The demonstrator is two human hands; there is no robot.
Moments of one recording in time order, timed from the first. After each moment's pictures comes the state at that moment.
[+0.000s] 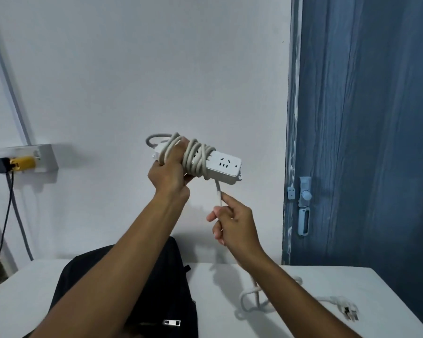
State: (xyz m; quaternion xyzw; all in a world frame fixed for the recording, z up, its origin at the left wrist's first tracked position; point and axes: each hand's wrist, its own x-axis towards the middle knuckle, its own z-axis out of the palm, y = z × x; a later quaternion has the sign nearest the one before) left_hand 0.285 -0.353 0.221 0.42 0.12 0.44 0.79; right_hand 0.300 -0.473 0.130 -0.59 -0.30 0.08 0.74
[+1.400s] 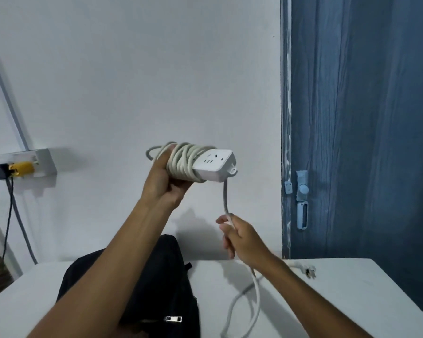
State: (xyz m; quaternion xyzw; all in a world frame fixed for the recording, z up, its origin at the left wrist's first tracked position) left_hand 0.260 -0.353 0.219 0.37 0.06 0.28 0.88; right_hand 0.350 -0.486 0.070 -0.68 -0.41 0.05 0.61
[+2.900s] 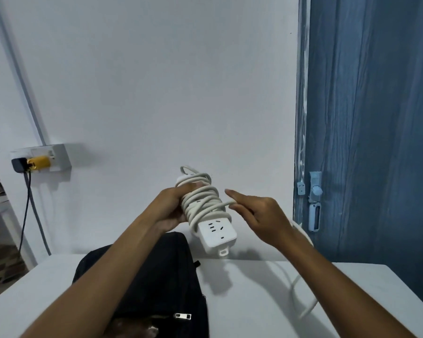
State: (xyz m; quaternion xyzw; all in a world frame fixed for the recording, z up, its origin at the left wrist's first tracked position) left_hand 0.248 -0.311 0.171 0.62 0.10 0.13 0.76; right_hand 0.365 -0.499 0.117 -0.69 -0.52 -0.28 0.41
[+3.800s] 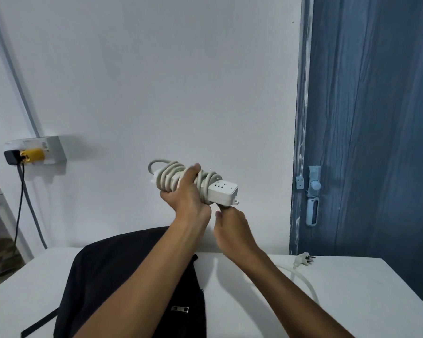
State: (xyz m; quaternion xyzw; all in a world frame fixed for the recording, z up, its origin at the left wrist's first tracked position) left_hand 0.284 -0.374 0.169 0.23 0.14 0.45 0.85; right_hand 0.305 -0.448 0.101 -0.82 -0.33 -0.06 0.46
